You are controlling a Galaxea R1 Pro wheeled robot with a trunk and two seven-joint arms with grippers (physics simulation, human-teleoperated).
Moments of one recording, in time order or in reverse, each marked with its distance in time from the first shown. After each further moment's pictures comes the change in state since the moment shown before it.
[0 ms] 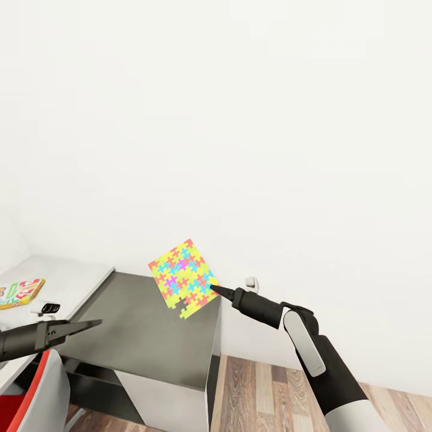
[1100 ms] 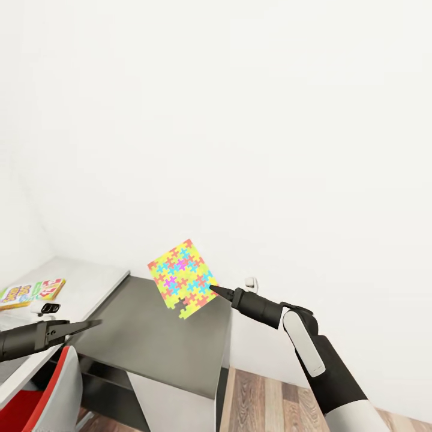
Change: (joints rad) left arm 0.000 0.001 0.000 0.000 0.001 0.000 0.000; right arm 0.000 0.001 0.004 0.000 0.000 -0.001 0.000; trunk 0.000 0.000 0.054
